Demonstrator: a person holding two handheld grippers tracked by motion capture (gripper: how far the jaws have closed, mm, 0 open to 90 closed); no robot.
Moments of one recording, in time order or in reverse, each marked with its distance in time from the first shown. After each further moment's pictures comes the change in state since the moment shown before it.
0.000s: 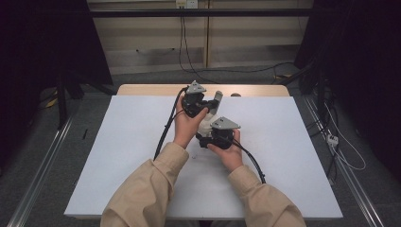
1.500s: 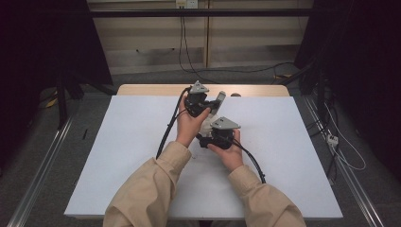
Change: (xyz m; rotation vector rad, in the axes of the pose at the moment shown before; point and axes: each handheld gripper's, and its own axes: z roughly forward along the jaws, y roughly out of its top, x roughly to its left) left arm 0.000 -0.001 0.010 0.018 -0.006 0.006; right arm 0.000 0.000 0.000 0.002 0.002 -0.003
